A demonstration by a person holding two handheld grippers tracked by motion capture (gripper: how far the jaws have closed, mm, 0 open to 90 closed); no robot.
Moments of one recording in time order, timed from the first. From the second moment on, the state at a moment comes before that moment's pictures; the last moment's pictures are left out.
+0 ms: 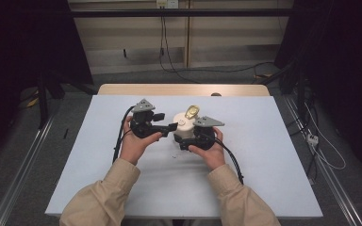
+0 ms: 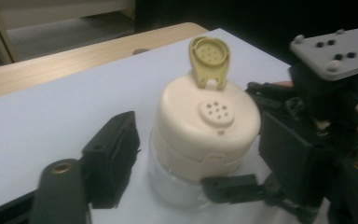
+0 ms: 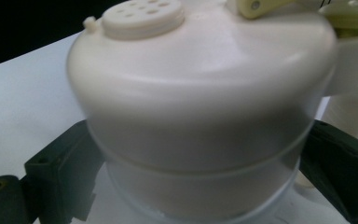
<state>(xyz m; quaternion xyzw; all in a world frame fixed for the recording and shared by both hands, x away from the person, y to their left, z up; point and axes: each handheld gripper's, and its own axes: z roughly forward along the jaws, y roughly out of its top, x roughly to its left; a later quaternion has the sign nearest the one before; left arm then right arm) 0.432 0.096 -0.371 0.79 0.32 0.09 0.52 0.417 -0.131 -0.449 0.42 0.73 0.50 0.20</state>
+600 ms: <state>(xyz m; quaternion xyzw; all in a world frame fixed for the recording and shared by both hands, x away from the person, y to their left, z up) 0.403 0.150 -0.406 0.79 0.34 0.10 0.51 0.380 -0.160 -0.435 0.39 0.73 0.53 0.19</state>
